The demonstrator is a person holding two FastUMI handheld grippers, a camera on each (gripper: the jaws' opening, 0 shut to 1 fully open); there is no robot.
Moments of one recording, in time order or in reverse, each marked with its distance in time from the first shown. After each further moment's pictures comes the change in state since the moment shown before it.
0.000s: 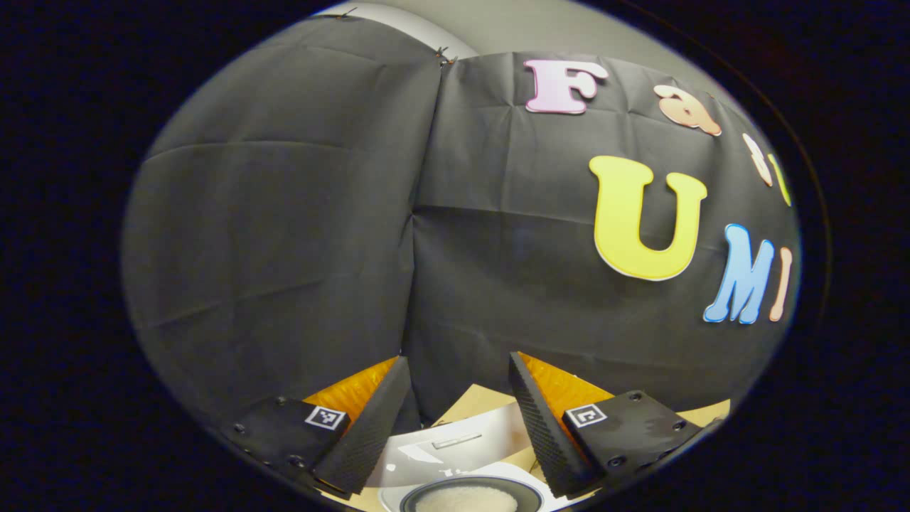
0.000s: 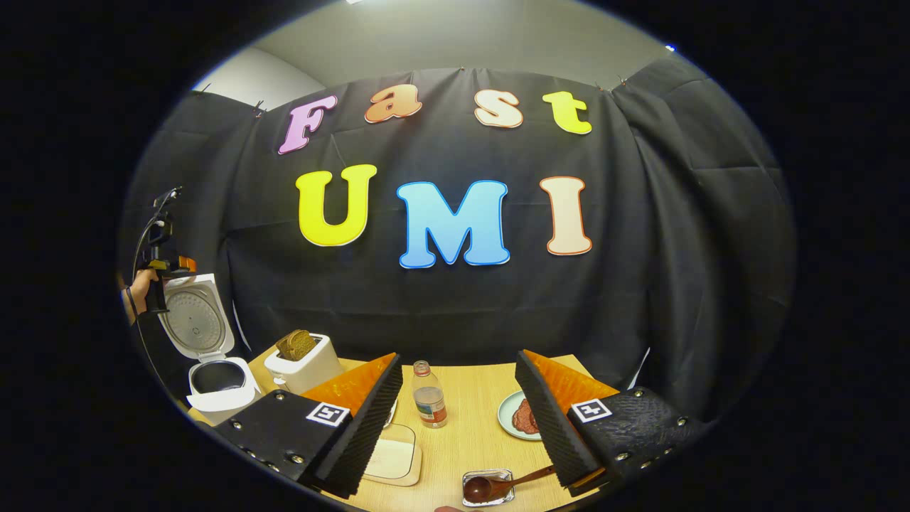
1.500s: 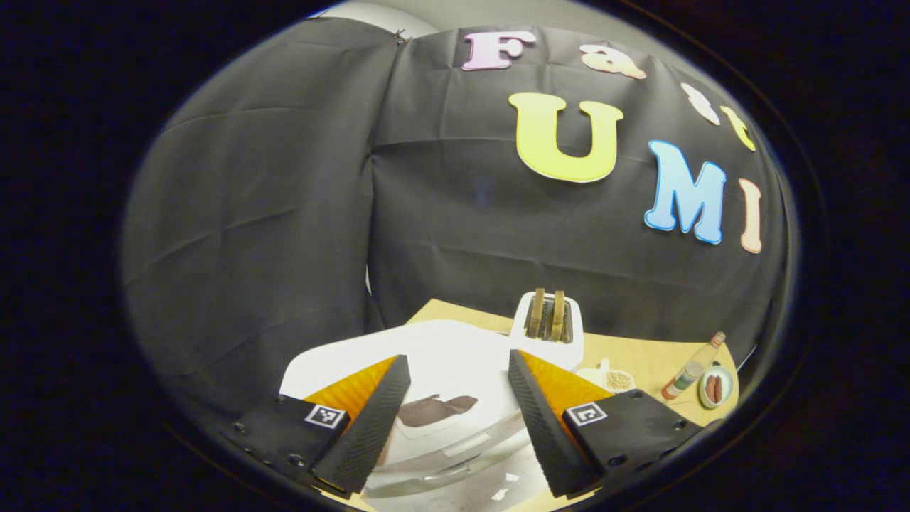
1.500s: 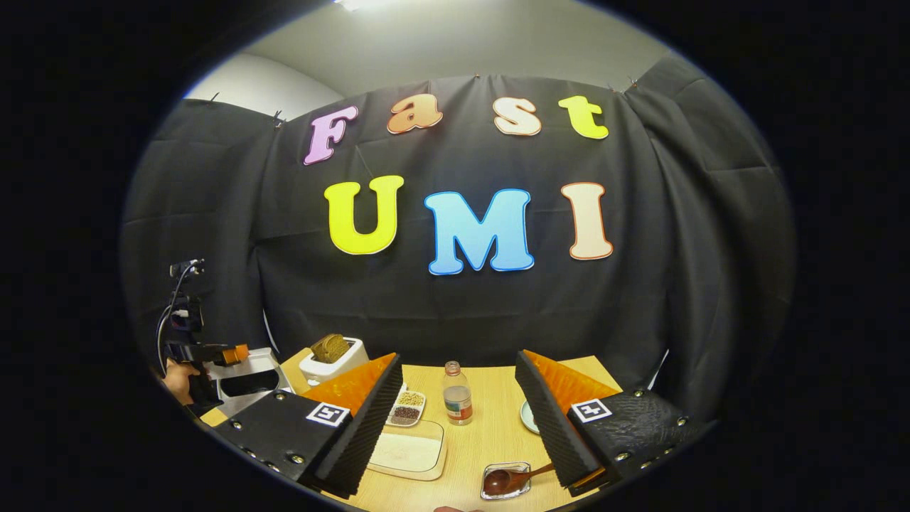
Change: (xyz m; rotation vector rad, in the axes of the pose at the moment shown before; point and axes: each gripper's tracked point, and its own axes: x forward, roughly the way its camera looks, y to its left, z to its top) left arm -0.135 -0.097 -0.197 0.039 0.134 -0.146; right arm -0.036 0.027 0.009 0.014 -0.011 0.097
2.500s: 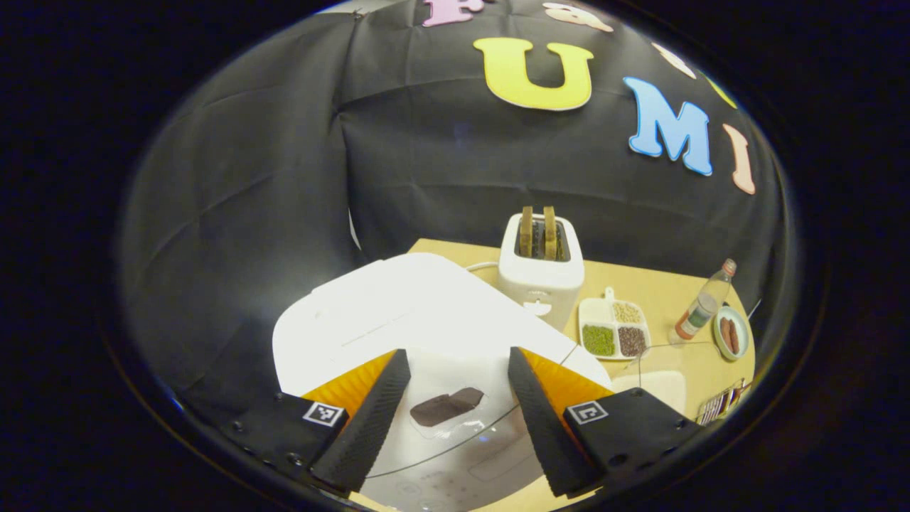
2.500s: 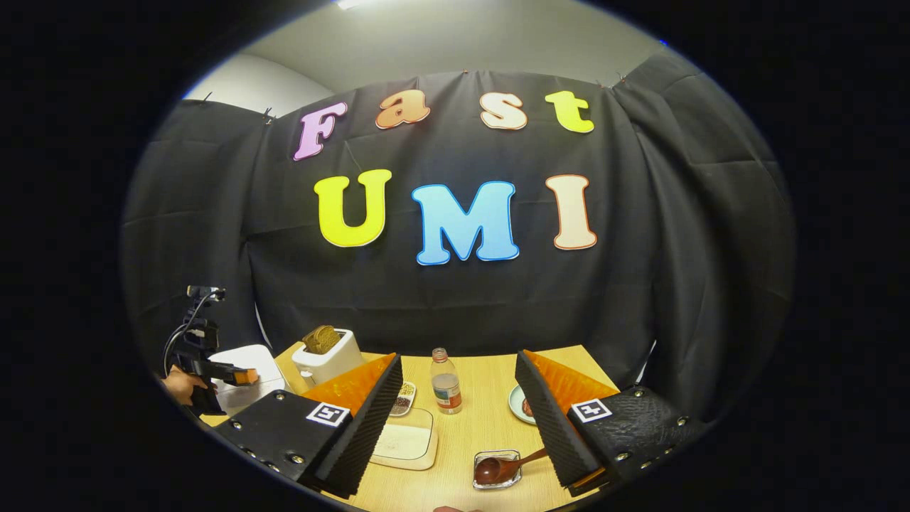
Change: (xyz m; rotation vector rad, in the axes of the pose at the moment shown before) left arm -0.001 -0.012 -0.078 0.148 0.249 -0.026; right arm -0.022 -0.015 -0.016 0.012 0.035 -0.042
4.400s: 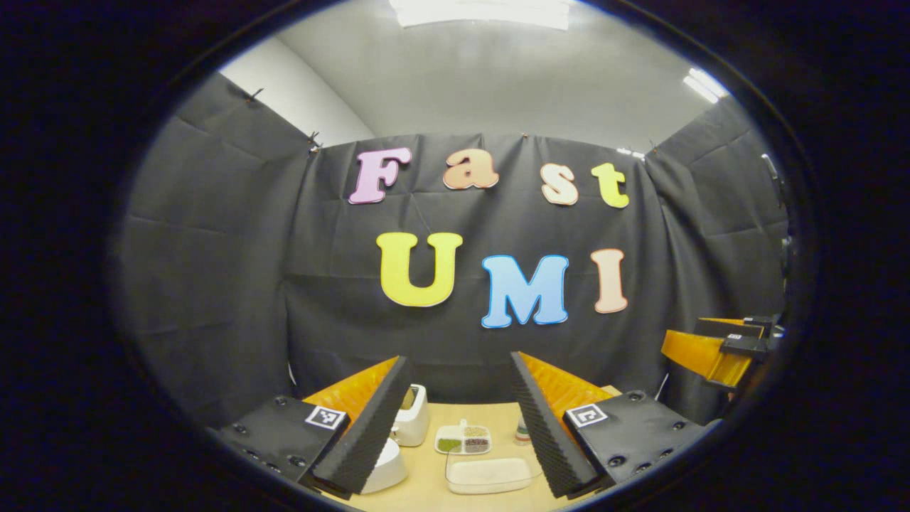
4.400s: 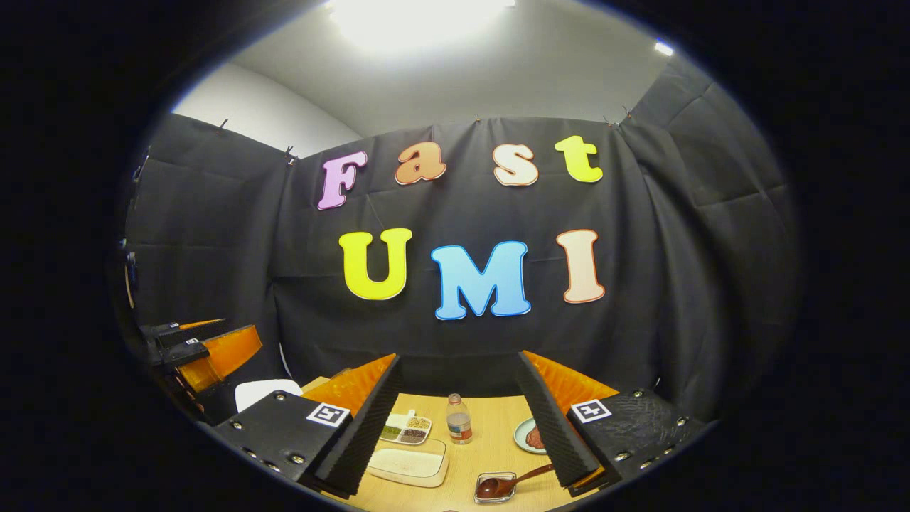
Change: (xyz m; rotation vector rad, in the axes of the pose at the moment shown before) left arm -0.366 -0.183 0.147 0.049 -0.707 -0.268; right arm -0.064 -0.002 0.093 0.005 -0.190 0.082
